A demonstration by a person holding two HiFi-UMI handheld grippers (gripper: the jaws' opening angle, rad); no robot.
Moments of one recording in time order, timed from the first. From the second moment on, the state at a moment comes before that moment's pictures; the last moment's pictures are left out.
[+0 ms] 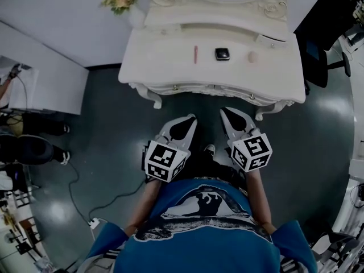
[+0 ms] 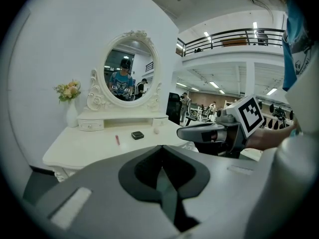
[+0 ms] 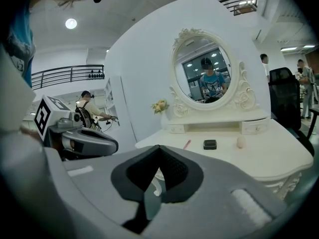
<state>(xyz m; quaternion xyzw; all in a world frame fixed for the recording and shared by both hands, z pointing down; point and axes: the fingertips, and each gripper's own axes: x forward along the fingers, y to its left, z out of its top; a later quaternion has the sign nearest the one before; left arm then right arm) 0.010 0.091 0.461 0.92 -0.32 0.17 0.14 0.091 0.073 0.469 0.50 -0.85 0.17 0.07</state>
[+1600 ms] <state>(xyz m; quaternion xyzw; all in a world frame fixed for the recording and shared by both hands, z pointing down) 0.038 0.106 0.473 0.93 -0.28 0.18 0.14 0.101 0.087 0.478 0.50 -0.84 0.17 0.10</state>
